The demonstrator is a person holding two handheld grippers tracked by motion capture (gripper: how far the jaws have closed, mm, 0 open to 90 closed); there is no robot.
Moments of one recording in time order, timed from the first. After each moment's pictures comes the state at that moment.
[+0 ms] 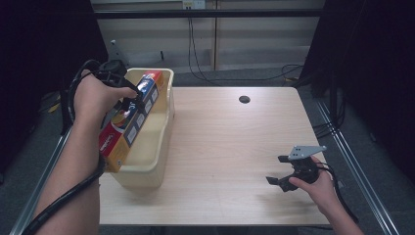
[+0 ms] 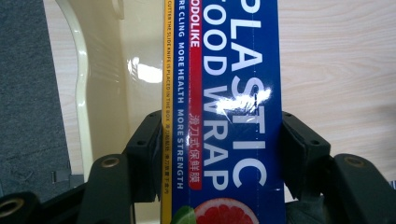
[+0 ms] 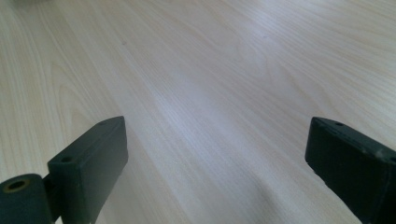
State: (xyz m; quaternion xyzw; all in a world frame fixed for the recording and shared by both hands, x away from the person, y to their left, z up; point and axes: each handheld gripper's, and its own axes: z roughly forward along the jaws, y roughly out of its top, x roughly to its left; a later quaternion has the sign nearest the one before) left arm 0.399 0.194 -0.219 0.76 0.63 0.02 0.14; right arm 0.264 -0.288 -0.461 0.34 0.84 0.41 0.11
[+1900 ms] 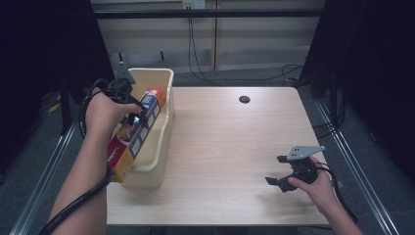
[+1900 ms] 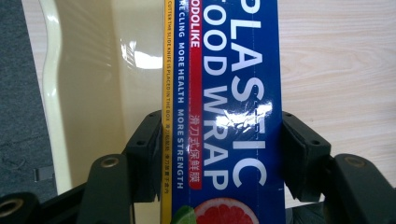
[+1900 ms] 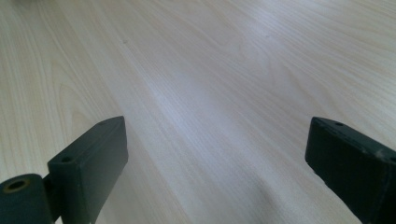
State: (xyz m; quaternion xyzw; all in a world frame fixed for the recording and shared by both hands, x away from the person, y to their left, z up) left arm 0.403 0.197 -0.271 0.76 0.64 0.00 0.12; right arm 0.264 -0.285 -0.462 0.34 0.84 0.40 0.12
